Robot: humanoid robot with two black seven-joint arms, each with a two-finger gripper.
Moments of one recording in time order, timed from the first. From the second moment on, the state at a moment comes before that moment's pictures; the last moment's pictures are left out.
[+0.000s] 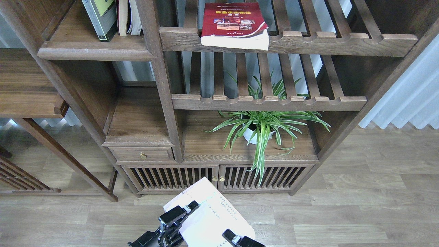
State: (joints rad) left arm 0.21 0.00 -0.98 -1.12 -0.30 -0.49 0.49; right arm -0.45 -0.21 0.74 1.41 0.21 0.58 -0.12
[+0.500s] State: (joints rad) left arm 0.21 0.00 -1.15 -1.22 -0.28 -0.49 0.49; right arm -0.42 -0.18 0.76 1.40 0.16 0.58 -0.10
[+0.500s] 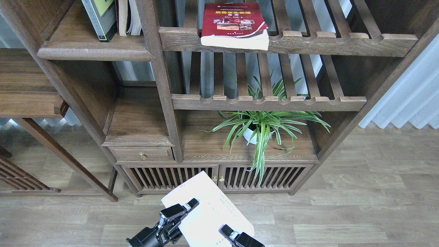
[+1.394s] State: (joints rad) left arm -0.23 0.37 -1.60 -1.38 0.11 -0.49 0.49; right arm -0.33 -0.18 0.77 1.32 0.18 0.58 -0.10
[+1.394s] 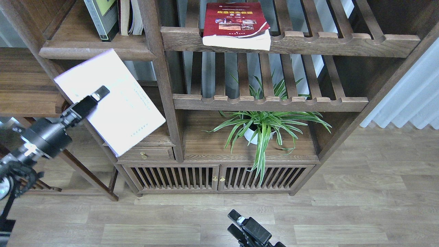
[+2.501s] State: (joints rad) left arm -0.48 0.83 -1.54 -1.30 0.22 -0.49 0.49; right arm -0.30 -0.13 0.79 1.32 0.19 0.58 -0.10
